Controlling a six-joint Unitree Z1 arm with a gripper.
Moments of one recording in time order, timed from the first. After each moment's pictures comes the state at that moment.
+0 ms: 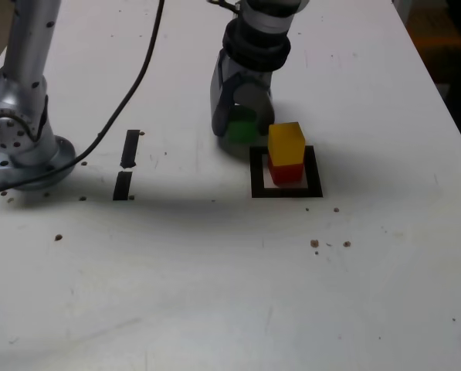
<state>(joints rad) 0.12 2.03 -1.35 1.16 0.10 0.05</state>
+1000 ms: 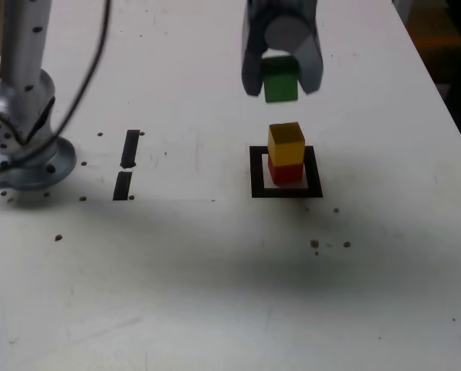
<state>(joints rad) -0.13 1.98 -1.89 1.62 0.08 -0.10</state>
